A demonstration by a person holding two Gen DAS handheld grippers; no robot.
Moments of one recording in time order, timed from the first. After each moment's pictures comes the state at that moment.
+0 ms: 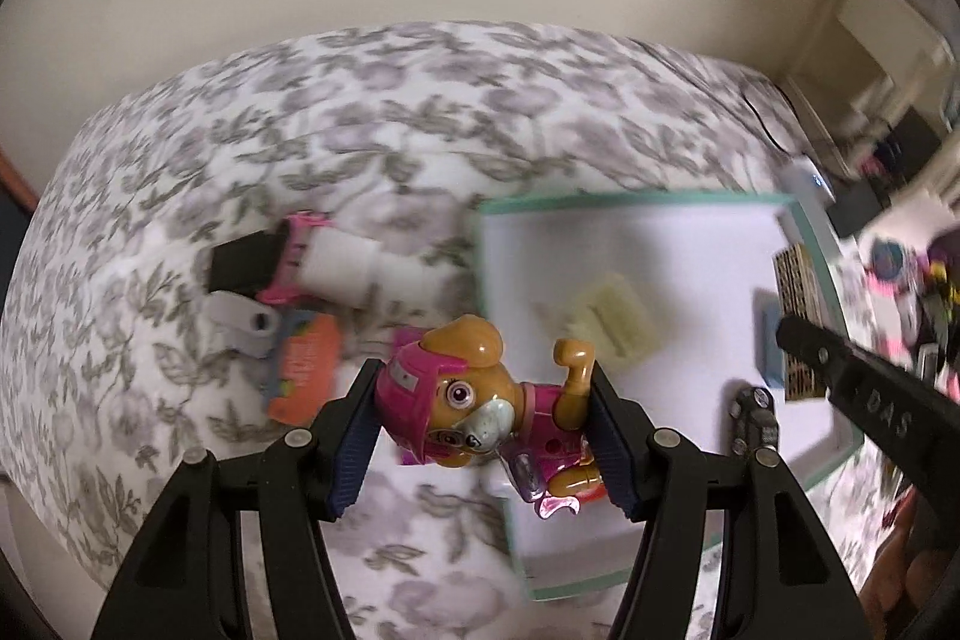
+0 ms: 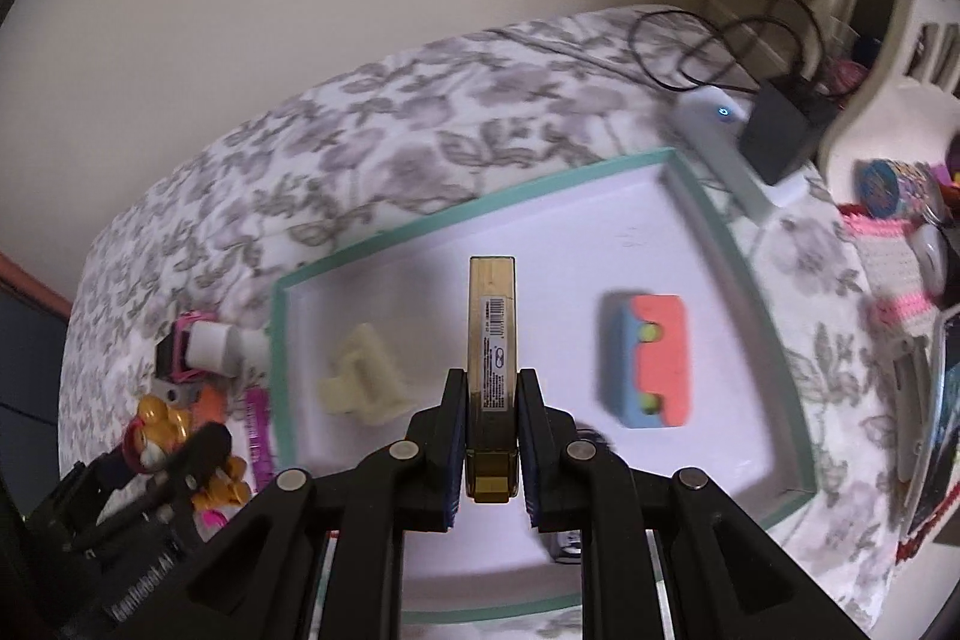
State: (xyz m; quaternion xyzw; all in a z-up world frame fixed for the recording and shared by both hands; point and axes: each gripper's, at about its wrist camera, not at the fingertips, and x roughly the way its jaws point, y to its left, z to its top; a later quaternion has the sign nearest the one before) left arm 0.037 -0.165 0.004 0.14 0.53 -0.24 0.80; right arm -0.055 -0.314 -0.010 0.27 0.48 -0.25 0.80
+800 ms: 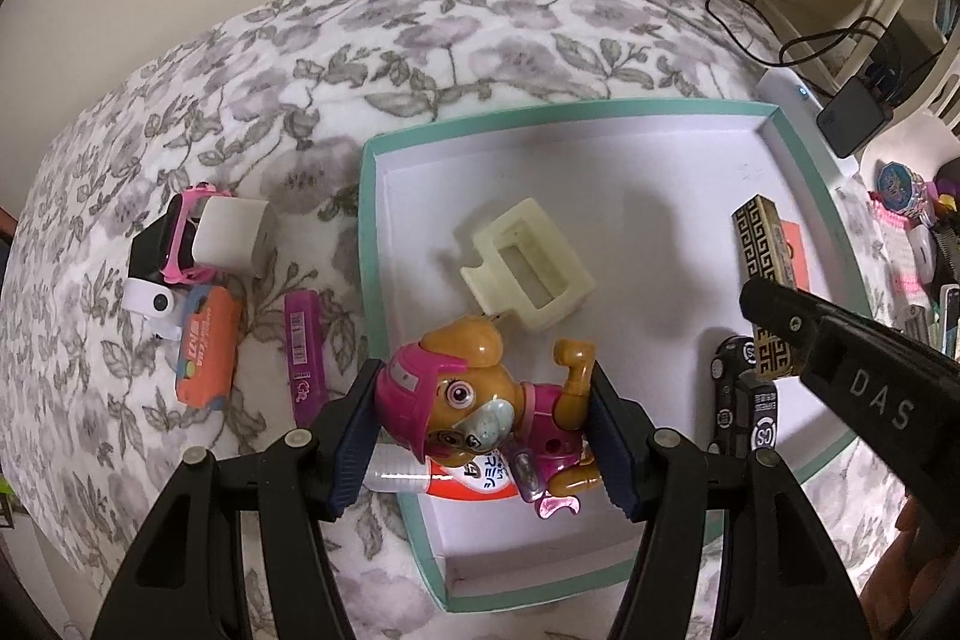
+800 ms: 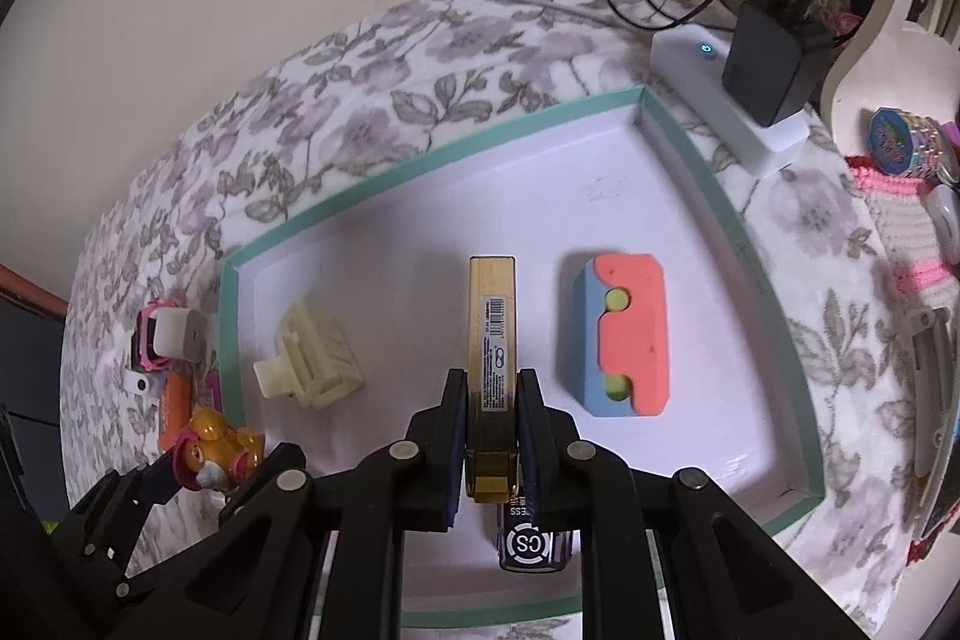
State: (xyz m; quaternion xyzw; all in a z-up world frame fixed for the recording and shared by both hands) left arm 0.012 -0.209 -0.035 0.19 0.56 -0.25 0.77; right arm -0.060 -0.329 -0.045 0.29 0.51 -0.23 0.77
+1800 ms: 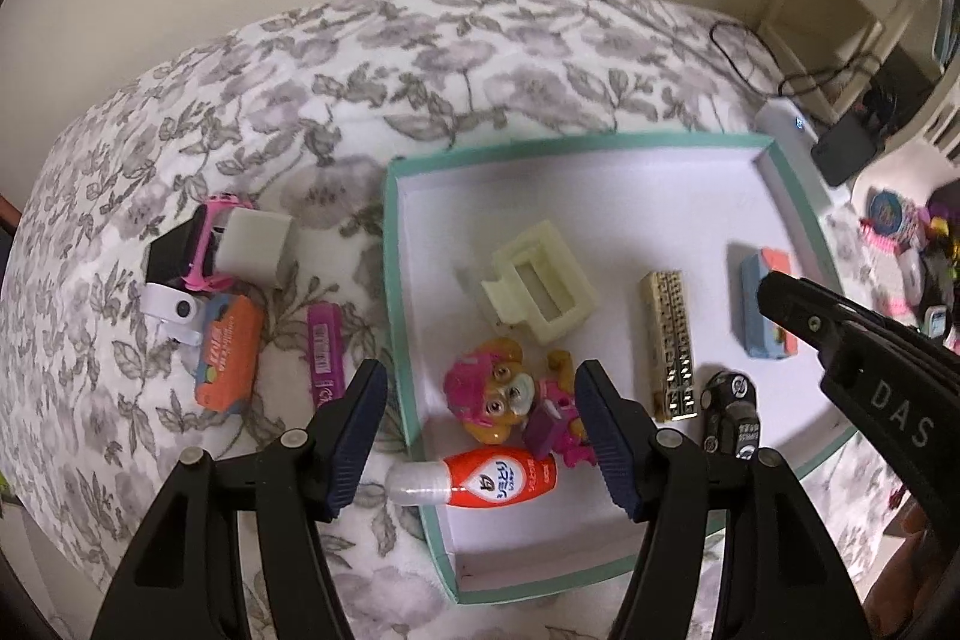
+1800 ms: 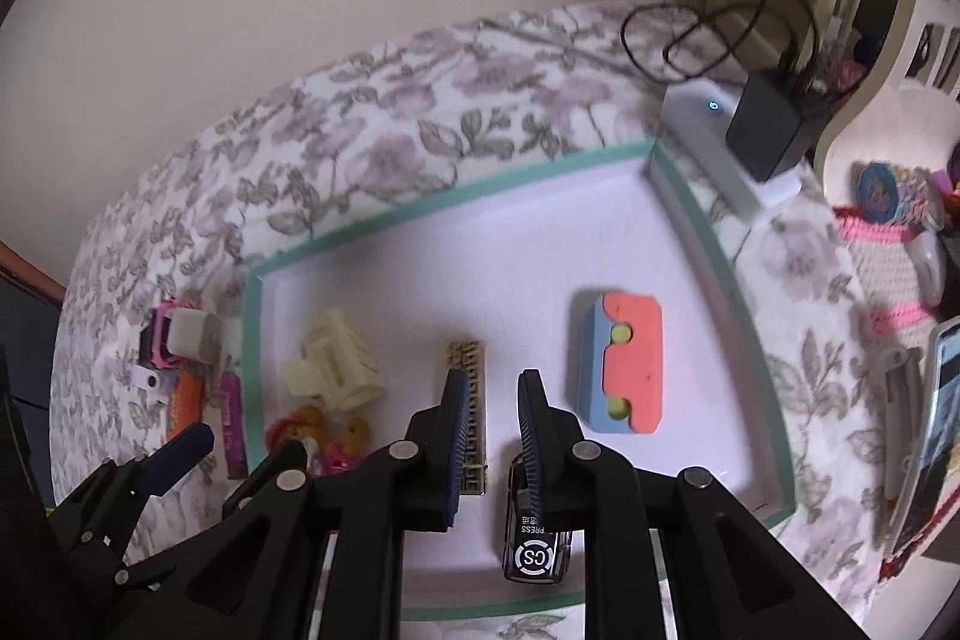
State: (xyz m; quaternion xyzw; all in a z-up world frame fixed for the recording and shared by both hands) left arm 0.019 -0.198 -0.014 0.16 0.55 -0.24 0.78; right arm -0.055 -0.319 -0.007 0.25 0.49 -0.24 0.80
